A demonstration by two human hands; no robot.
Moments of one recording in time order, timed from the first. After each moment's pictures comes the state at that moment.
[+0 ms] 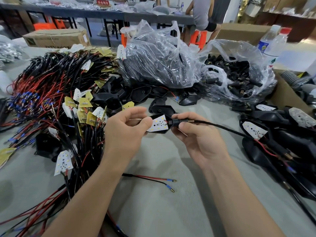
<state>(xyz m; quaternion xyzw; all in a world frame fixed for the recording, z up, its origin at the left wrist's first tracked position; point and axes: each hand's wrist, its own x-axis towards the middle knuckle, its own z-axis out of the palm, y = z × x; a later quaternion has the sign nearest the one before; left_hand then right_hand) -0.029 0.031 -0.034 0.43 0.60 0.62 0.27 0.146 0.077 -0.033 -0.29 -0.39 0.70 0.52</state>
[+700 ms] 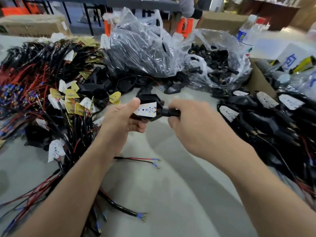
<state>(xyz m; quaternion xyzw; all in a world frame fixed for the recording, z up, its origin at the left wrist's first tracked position) -0.017 0.026 -0.019 0.41 0.48 0.59 0.50 0.174 0.013 0.050 -0.55 -0.81 0.08 0.16</state>
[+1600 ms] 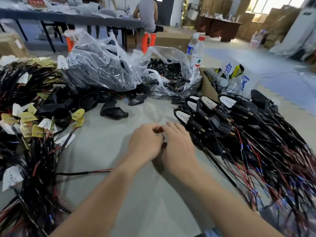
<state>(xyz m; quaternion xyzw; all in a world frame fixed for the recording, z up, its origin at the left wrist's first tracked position) 0.119 0.037 -0.031 0.63 0.66 0.31 0.27 0.235 0.004 -0.036 -0.60 -0.74 0.03 0.29</state>
